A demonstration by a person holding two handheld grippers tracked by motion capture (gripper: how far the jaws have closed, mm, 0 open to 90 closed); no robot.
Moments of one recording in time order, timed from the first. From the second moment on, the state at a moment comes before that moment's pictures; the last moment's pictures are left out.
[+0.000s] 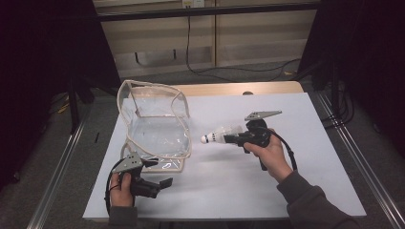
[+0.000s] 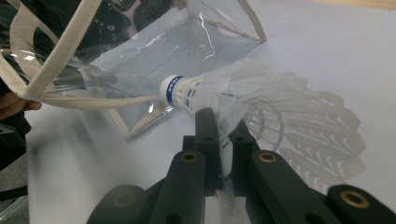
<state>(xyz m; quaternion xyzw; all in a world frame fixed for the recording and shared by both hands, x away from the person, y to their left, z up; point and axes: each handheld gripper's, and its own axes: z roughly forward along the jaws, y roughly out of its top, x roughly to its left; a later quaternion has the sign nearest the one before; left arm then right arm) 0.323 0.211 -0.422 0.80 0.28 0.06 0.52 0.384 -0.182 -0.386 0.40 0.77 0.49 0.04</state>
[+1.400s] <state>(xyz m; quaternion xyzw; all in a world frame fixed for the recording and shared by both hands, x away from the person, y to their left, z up) 0.323 0.216 -0.422 0.80 0.28 0.06 0.53 0.391 -0.182 -0.342 0.39 0.78 0.49 0.03</state>
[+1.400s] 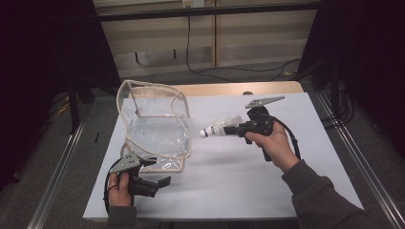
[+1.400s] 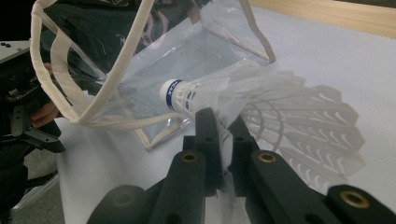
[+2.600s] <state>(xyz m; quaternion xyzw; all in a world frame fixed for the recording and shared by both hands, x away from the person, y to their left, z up) 0.323 0.215 -0.422 0.80 0.28 0.06 0.53 0.401 -0.171 -0.313 0.37 0.79 0.49 0.04</state>
